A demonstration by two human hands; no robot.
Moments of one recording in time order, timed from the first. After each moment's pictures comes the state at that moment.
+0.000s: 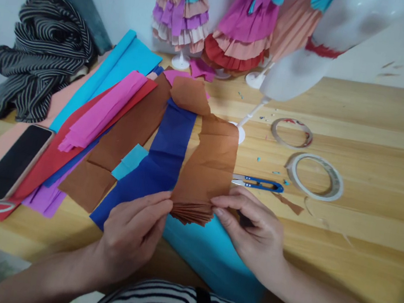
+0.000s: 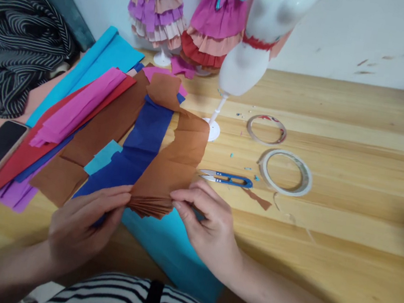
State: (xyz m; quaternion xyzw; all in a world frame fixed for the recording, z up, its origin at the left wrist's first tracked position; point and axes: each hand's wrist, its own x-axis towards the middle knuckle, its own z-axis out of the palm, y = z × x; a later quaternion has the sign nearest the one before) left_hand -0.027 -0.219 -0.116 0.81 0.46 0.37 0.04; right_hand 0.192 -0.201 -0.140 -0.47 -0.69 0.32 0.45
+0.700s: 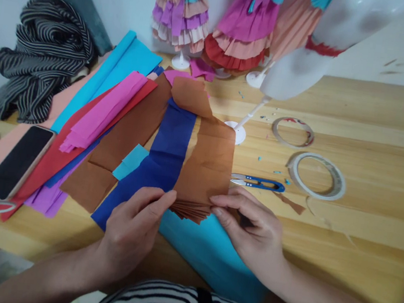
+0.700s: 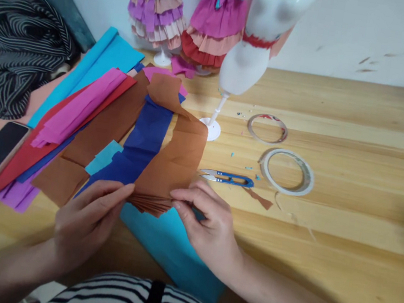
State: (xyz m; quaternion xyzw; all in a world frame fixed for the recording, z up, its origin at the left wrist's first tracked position) left_hand -0.028 -0.218 -0.120 0.80 0.49 0.35 0.04; right_hand 0.191 -0.203 -0.144 -0.47 -0.69 0.33 0.44
